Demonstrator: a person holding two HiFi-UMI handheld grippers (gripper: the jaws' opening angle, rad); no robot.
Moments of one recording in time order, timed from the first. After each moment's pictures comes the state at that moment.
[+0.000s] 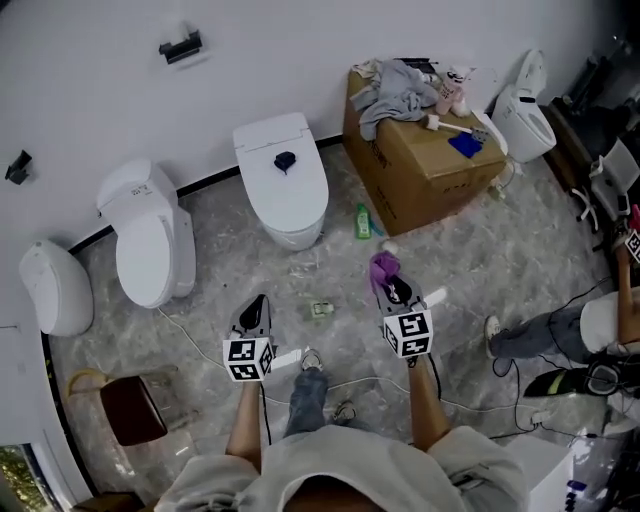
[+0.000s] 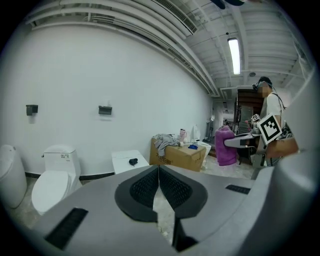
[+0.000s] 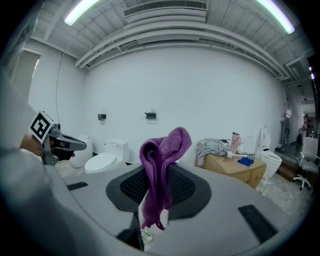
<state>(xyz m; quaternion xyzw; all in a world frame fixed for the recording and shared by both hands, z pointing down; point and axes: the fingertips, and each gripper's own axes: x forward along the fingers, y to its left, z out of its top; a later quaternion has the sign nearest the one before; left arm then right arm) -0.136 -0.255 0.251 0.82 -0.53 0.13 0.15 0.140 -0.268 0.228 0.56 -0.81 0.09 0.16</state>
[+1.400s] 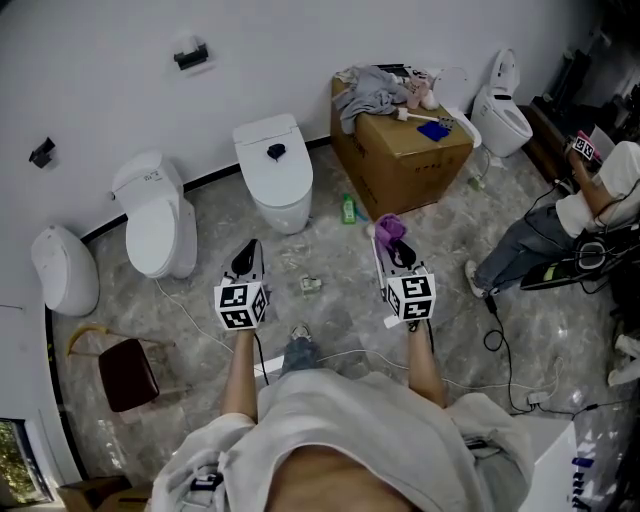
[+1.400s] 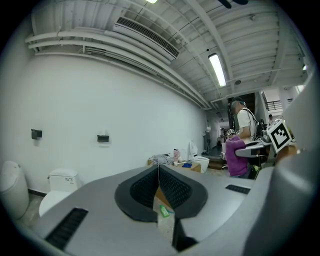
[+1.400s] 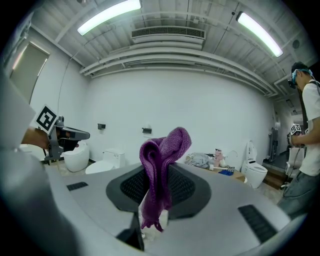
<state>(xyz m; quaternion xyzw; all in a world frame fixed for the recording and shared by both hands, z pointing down) -0.086 -0.152 0.116 0.83 -0.55 0.06 0.05 0.210 -0.125 0.126 0.60 -0.79 0.03 0.11</state>
